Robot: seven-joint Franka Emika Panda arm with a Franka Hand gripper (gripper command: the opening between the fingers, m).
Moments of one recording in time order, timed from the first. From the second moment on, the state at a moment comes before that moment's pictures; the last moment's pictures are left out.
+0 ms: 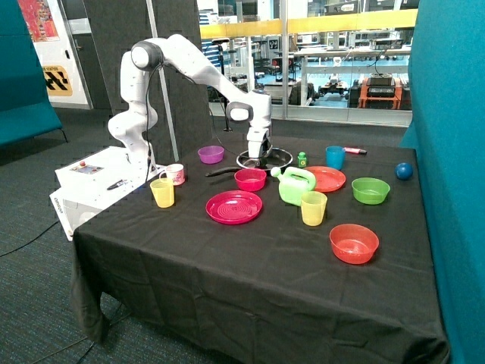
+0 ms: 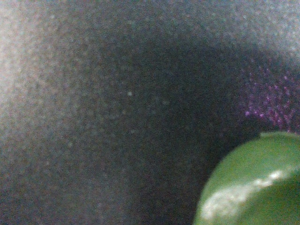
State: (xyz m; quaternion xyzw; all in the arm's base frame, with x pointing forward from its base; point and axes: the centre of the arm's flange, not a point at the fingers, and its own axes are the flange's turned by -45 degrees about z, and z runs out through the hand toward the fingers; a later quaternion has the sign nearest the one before) arm 0.568 0.120 0.288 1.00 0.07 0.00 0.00
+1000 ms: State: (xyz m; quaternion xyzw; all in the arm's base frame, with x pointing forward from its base) arm 0.569 0.122 0.289 1.00 0.07 0.00 0.00
